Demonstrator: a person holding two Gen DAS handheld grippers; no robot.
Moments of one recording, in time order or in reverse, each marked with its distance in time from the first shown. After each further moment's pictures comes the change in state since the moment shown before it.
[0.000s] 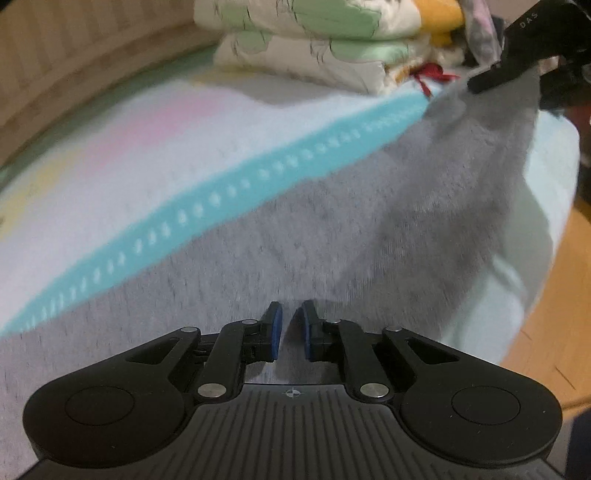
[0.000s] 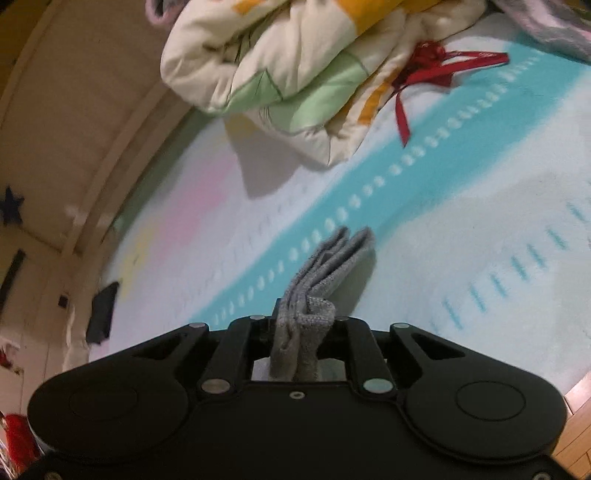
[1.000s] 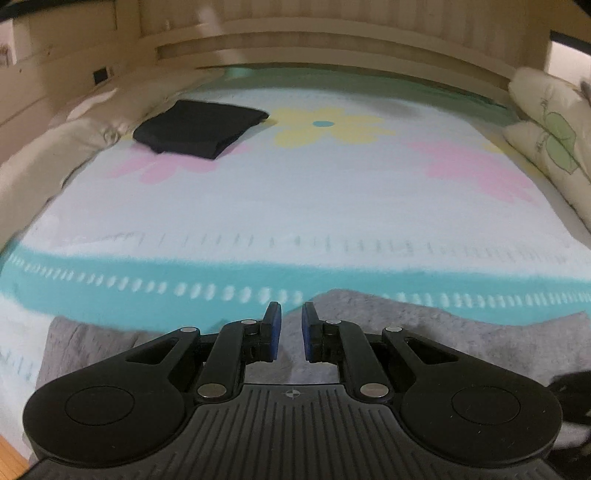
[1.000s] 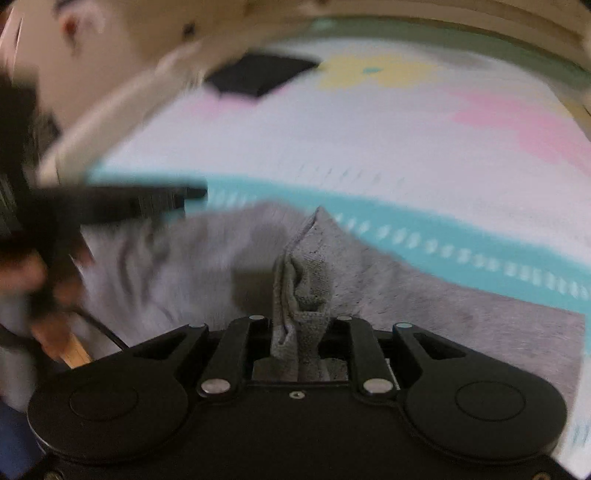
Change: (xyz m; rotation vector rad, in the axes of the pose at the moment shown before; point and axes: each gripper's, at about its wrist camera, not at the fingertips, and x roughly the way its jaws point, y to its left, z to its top) left arm -0.110 0.332 -0.090 -0.632 -0.004 0.351; right arm 0.194 0.381 -0.278 -0.949 0.331 0.044
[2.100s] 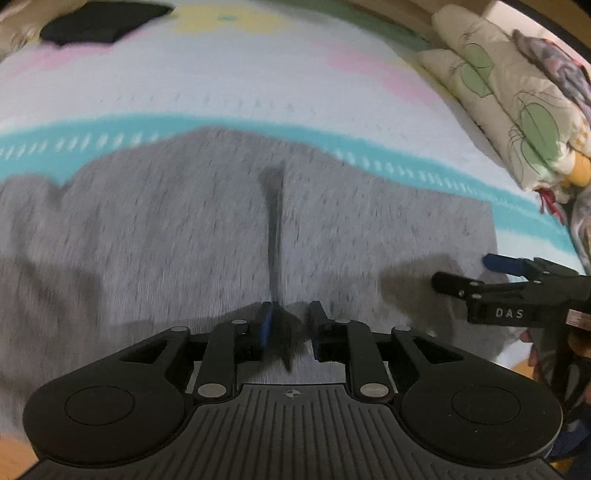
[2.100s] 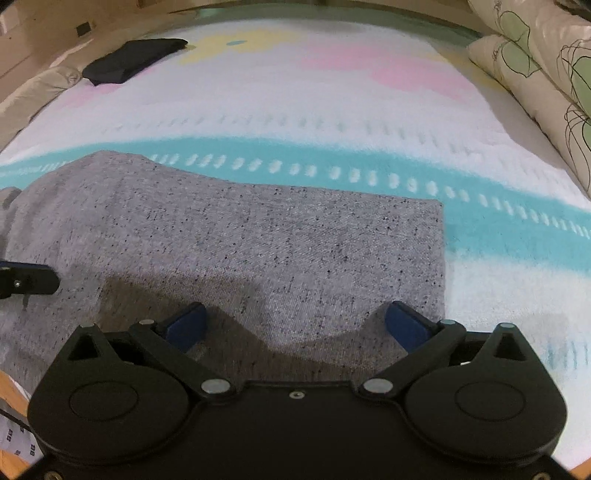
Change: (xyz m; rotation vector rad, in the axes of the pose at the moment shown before) left arm -0.001 -0.027 -0.092 -0.015 0.278 -0.360; right arm 0.000 -0.106 -0.071 0.166 -0.013 -0.297
